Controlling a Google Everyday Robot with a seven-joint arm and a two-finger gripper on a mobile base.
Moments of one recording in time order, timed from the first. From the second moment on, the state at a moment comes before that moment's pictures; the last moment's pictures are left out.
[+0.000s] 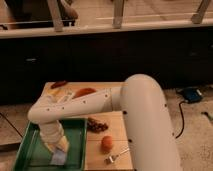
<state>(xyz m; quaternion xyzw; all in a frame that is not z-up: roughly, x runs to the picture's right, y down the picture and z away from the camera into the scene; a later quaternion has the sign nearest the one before) -0.217 0.292 0.701 -0.35 -0.32 -0.58 0.66</state>
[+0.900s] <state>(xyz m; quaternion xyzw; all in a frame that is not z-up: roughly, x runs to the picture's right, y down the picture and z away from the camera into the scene) -0.254 0.230 0.745 -0.35 -0.32 -0.61 0.64</state>
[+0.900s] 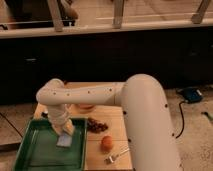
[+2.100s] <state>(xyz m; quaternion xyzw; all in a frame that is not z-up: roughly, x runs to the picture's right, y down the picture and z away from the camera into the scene) -0.180 0.269 0.720 -0.37 -0.31 -0.59 0.65</state>
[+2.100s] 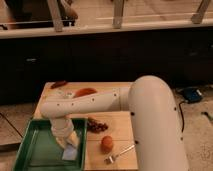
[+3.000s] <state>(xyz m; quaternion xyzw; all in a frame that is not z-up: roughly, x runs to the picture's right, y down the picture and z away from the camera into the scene) -0.264 0.240 0.736 -0.35 -0.38 -0.64 0.57</state>
